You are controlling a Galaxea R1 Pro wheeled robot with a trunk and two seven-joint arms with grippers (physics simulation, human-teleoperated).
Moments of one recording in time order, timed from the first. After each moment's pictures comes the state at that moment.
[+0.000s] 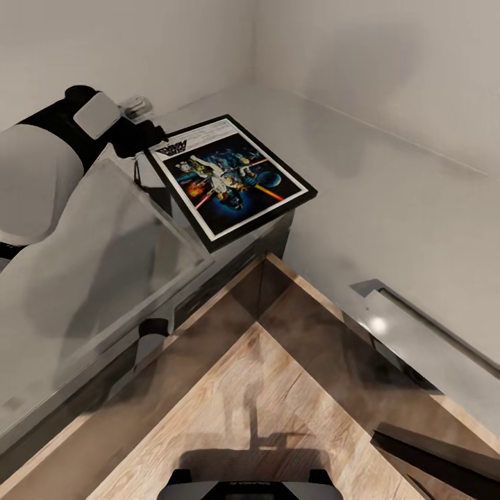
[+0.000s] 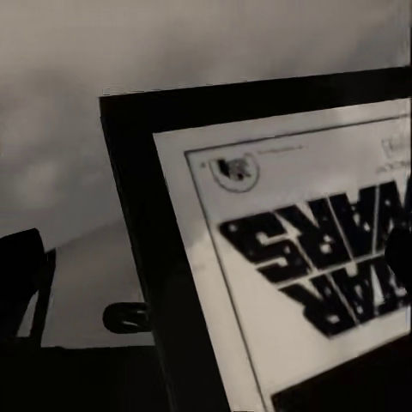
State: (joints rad) left arm -2.00 0.03 0.22 -0.10 0.20 0.59 0.23; right arm -0.14 -0.21 -0.06 0.05 -0.08 -0.22 0.48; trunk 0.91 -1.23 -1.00
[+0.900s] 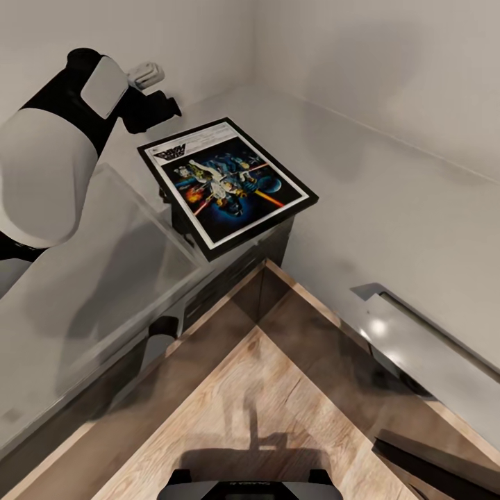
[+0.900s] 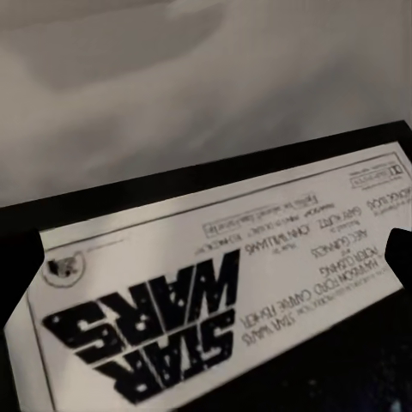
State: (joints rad) left arm -2.00 -0.05 0.23 -0.28 0.20 0.68 0.24; right arm -0.14 -0.21 -0.06 0.05 -0.08 -0.22 0.48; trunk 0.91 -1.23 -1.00
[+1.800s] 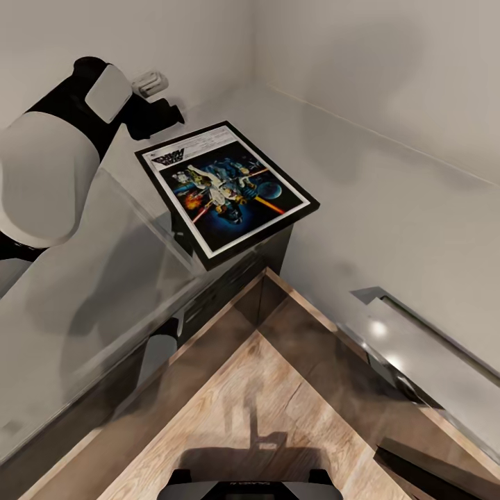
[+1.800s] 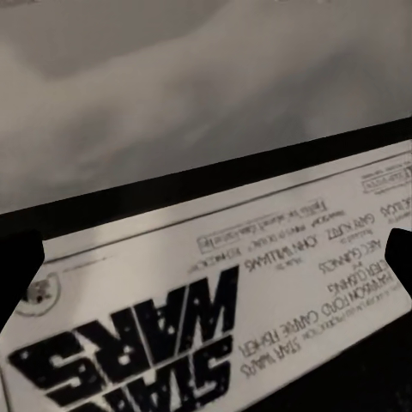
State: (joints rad) left arm -2.00 -0.05 0.24 -0.24 0.20 0.68 0.24; right arm -0.14 -0.21 -0.06 0.05 -0.08 -0.22 0.48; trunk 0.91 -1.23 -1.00
